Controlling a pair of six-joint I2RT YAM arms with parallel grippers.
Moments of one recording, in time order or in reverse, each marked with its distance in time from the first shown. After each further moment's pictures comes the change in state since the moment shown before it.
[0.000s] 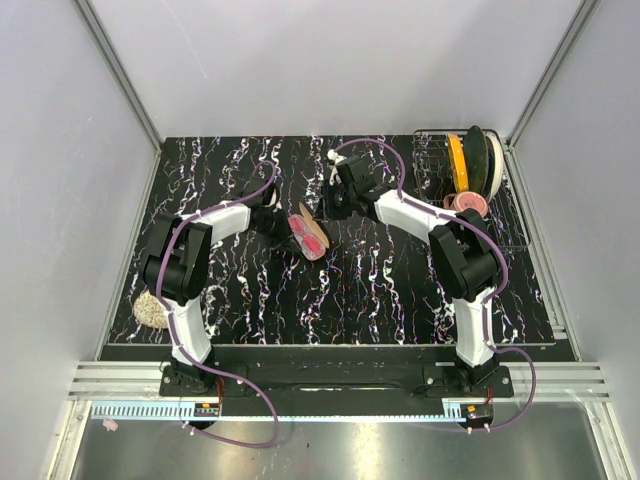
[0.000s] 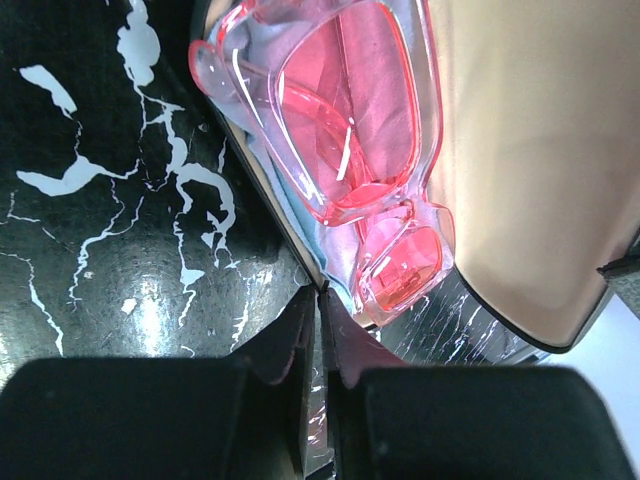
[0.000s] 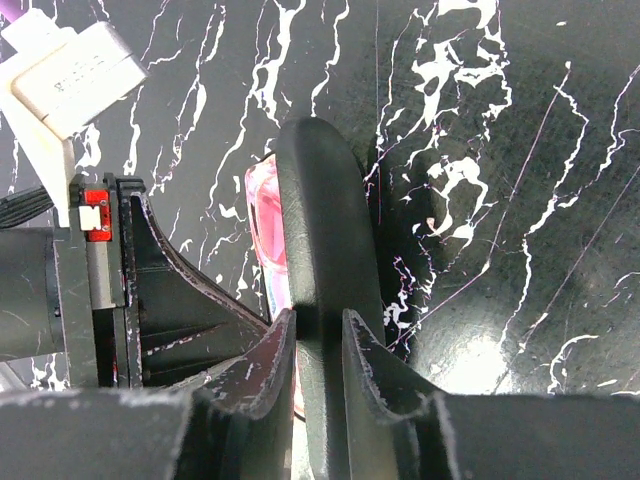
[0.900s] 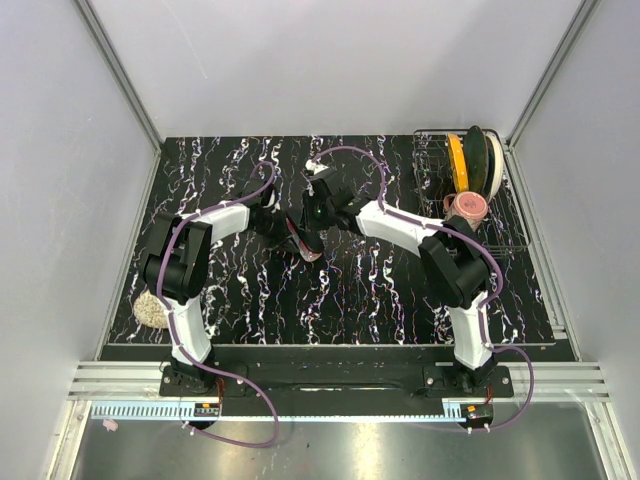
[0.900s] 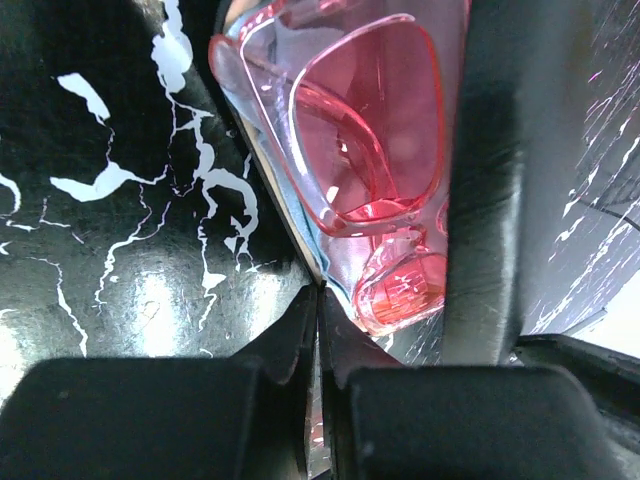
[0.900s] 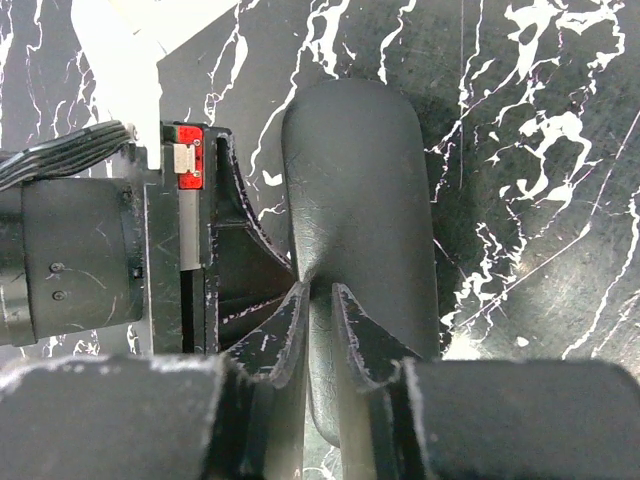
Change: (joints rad) left arm 0.010 0.006 -0.003 -0.002 -0.002 0.013; right arm 0.140 -0.004 0.011 0.002 0.177 0.044
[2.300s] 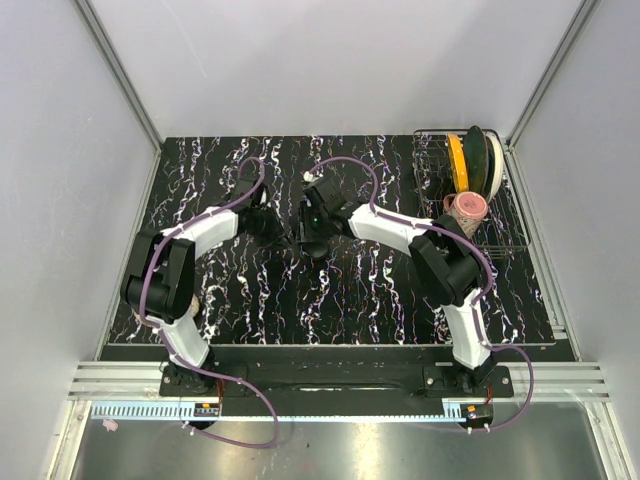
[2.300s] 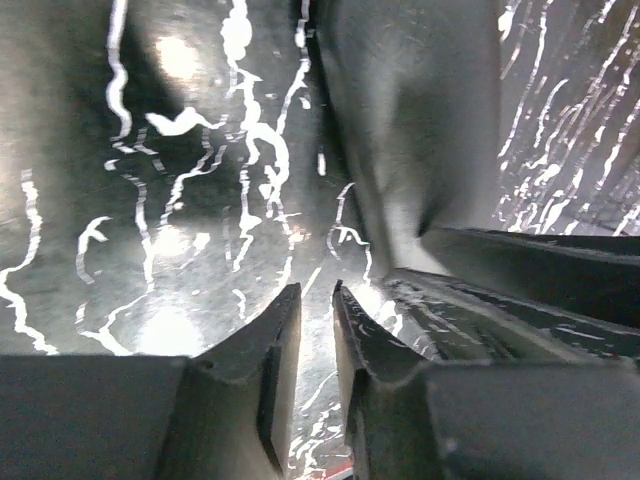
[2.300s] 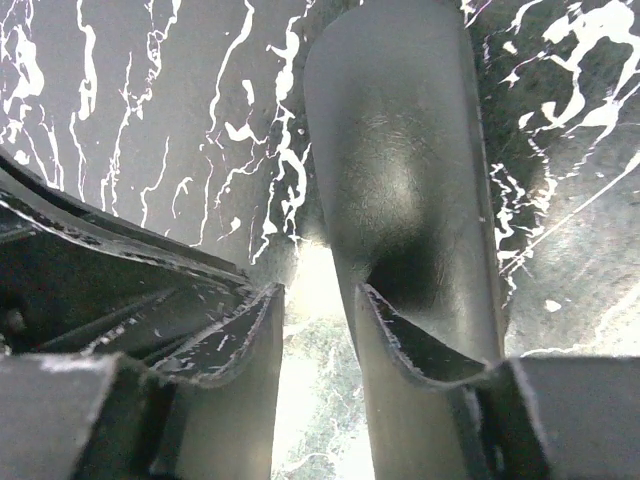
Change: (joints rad) left arm 0.014 -0.164 -0.090 0.020 -0.080 0.010; right arm 0.022 0.060 0.021 -0.092 0.022 0.076
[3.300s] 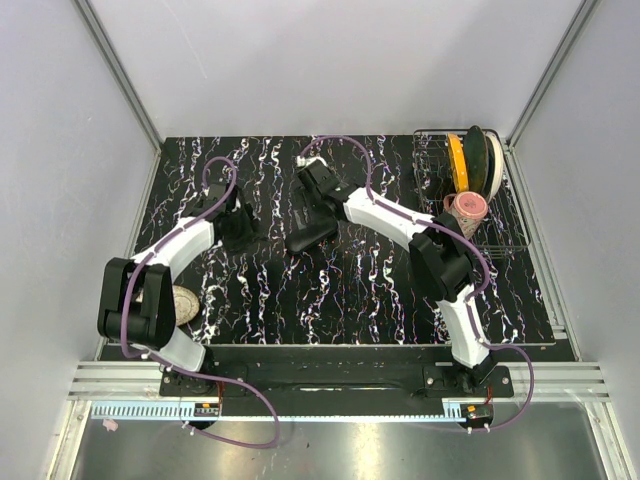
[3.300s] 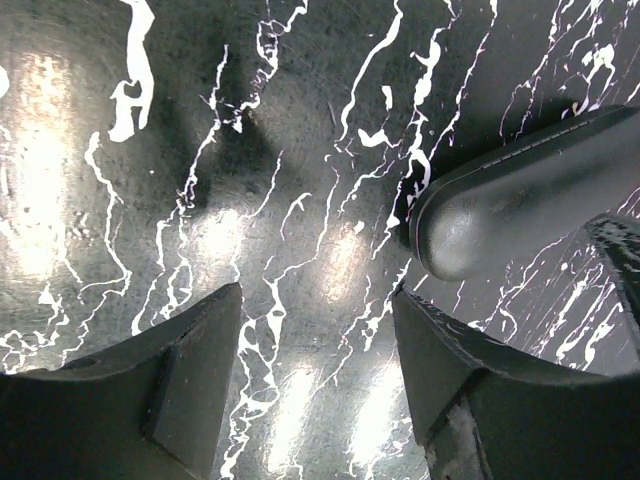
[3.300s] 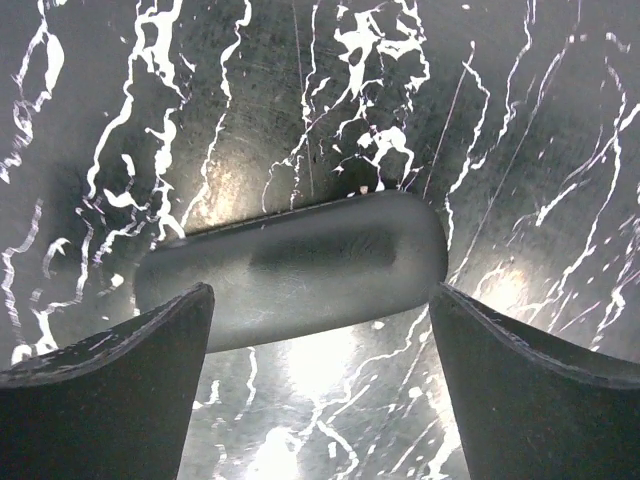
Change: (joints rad) left arm 0.112 -0.213 -0.111 -0.074 -0.229 0.047; right arm -0.007 0.058 0.244 -0.227 0.249 -0.317
